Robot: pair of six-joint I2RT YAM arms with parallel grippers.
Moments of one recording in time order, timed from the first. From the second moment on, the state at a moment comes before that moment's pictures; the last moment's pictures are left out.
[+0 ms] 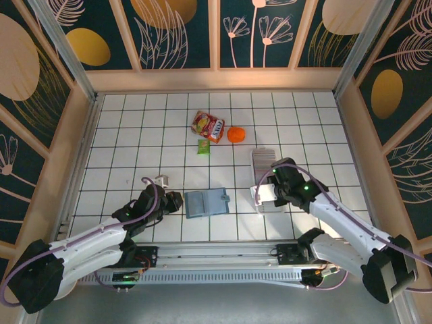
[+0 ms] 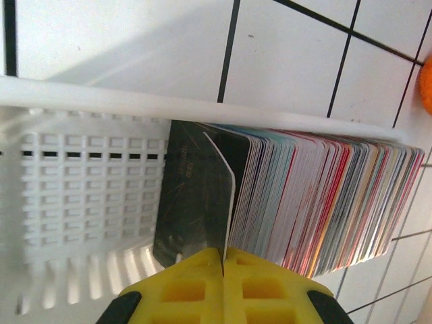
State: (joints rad) left arm -0.72 0.87 0.18 0.02 0.00 -0.95; right arm 0.57 0.95 0.60 -0.67 0.05 -1.30
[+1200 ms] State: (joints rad) left arm -0.72 0.90 0.18 0.03 0.05 -1.00; right arm 0.90 1.37 0.70 -0.06 -0.27 0.88
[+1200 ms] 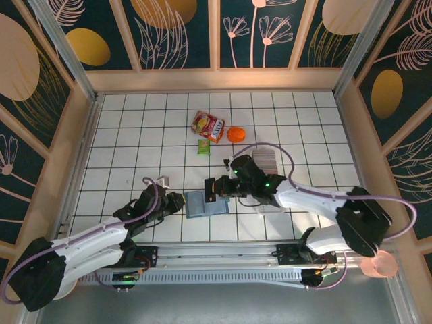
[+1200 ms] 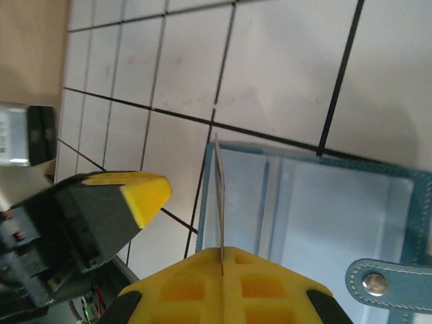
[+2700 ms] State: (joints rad) left arm -0.72 1.07 0.17 0.10 0.10 -1.00; right arm 0.93 1.56 0.70 0.04 -0.29 1.01
